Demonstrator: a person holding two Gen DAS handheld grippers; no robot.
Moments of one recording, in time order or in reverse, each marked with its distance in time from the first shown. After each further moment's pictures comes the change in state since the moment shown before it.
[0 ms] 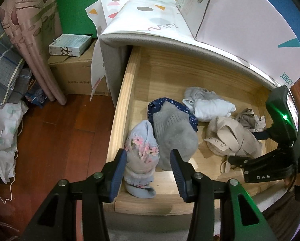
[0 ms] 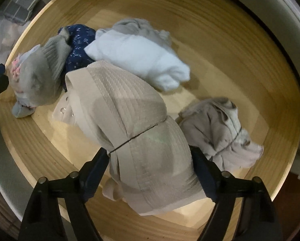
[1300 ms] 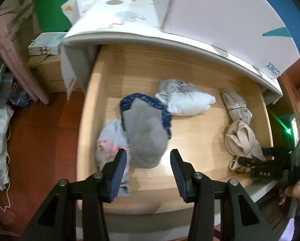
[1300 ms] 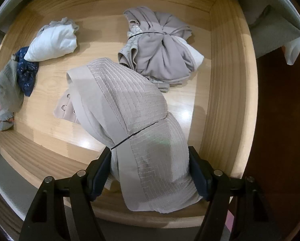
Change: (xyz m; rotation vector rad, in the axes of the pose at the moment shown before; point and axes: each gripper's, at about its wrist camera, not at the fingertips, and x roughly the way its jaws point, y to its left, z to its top) left arm 0.003 -0.034 0.015 0.059 0.097 -0.096; right arm 0.013 -0.071 -0.091 0.413 0.035 -0.025
